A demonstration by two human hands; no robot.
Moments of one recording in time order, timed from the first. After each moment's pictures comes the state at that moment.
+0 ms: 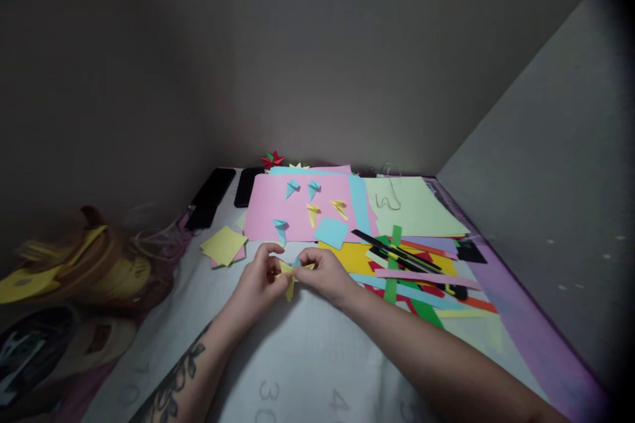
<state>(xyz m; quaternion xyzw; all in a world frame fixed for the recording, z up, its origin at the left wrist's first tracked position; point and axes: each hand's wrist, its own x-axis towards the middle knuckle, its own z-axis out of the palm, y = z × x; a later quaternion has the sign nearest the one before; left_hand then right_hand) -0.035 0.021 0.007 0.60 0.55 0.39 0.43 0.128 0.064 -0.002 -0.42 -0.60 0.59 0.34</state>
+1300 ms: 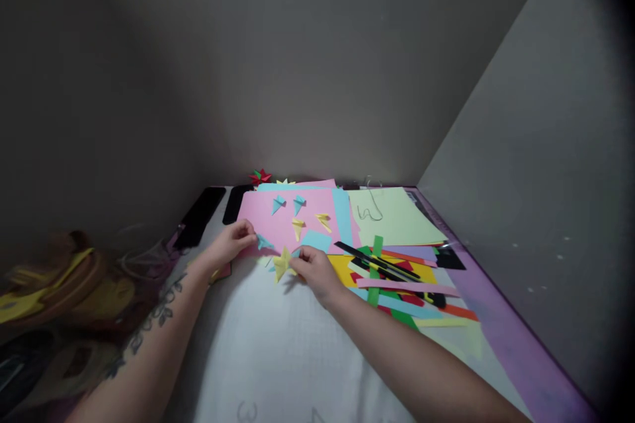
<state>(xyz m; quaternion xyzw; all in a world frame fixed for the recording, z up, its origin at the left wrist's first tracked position) -0.079 0.119 0.039 0.66 0.60 0.28 0.34 0.137 0.085 -0.005 -0.43 -0.49 0.62 0.44</state>
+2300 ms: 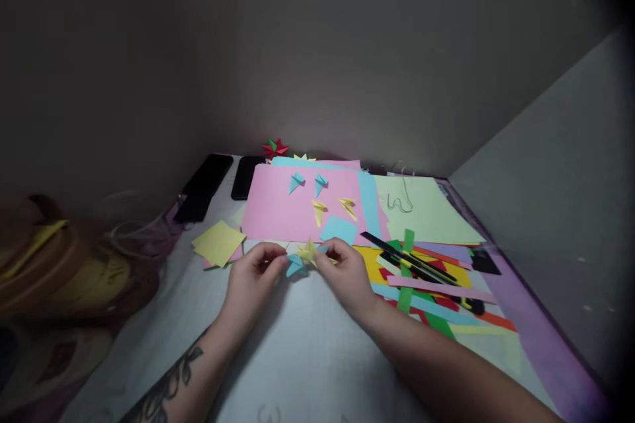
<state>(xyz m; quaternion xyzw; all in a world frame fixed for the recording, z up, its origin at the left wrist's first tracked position) -0.033 0.036 0.010 0.50 0.63 0.47 0.37 0.134 0.072 -0.009 -0.52 -0.60 0.41 0.45</state>
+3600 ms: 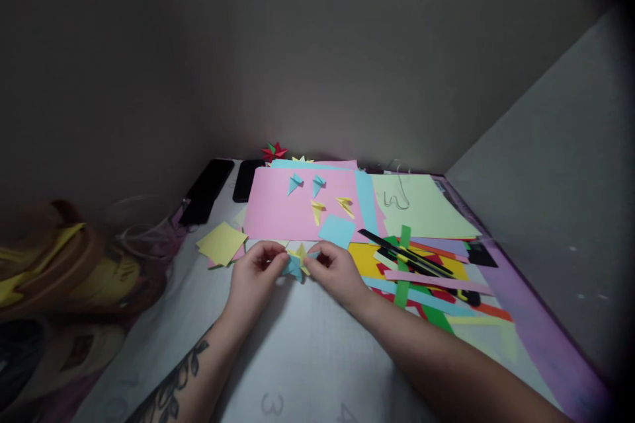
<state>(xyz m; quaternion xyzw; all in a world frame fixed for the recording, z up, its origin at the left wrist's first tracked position) -0.029 0.035 0.014 0.49 0.63 0.48 0.36 0.130 0.069 -0.011 -0.48 -0.63 0.47 0.40</state>
